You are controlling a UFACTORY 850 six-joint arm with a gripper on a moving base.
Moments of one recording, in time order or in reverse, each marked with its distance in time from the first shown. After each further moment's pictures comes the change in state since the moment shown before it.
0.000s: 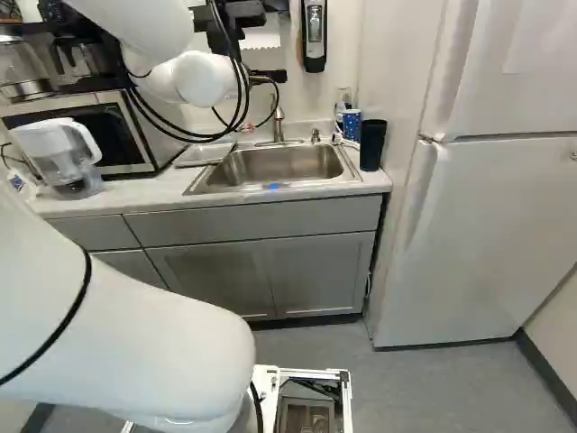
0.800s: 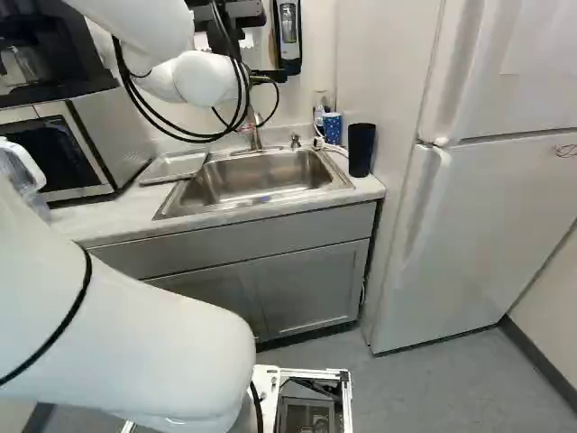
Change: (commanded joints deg) arm 0.0 0.0 0.0 0.0 0.0 0.0
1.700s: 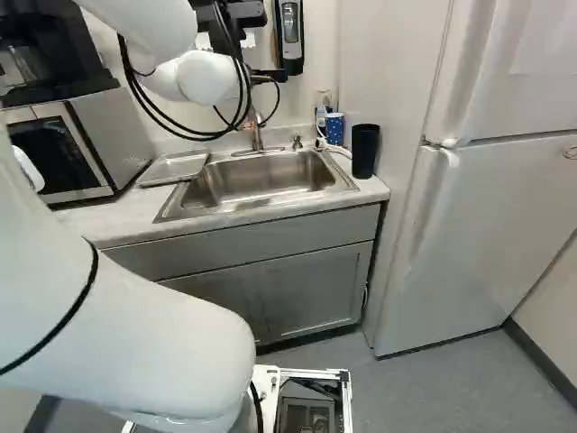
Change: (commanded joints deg) arm 0.0 -2.5 -2.1 0.0 -0.1 0.0
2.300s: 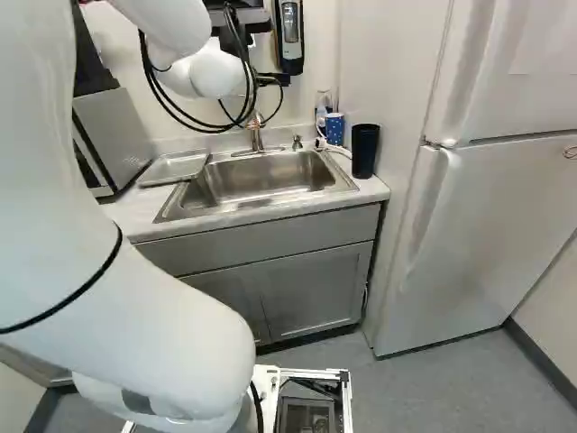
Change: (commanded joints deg) arm -0.2 -7.0 -6.4 0.0 -3.3 0.0
